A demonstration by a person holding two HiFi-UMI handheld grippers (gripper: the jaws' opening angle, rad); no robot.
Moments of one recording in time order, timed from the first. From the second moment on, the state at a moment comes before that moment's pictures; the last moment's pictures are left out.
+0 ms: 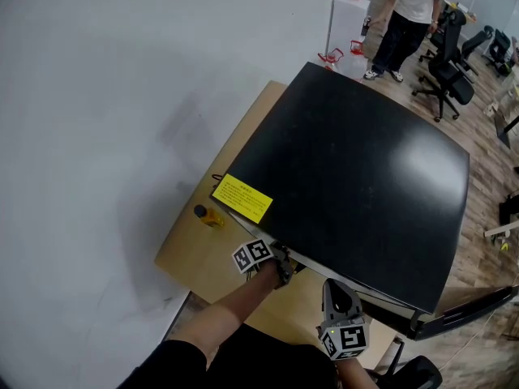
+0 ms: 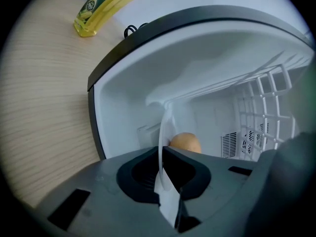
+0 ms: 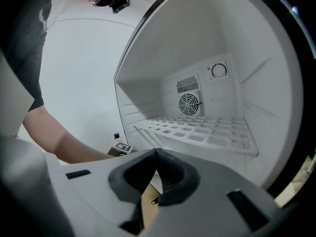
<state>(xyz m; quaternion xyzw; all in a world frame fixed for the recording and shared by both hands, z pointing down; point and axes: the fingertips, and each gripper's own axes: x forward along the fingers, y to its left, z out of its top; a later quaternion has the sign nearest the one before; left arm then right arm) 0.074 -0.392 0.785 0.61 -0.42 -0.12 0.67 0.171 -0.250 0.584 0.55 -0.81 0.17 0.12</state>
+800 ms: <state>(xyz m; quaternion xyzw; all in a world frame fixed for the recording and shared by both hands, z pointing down) 0.081 -0.400 0.783 0.61 -0.46 0.00 0.64 0.202 -0.245 0.566 0.60 -0.78 0.15 0.11</state>
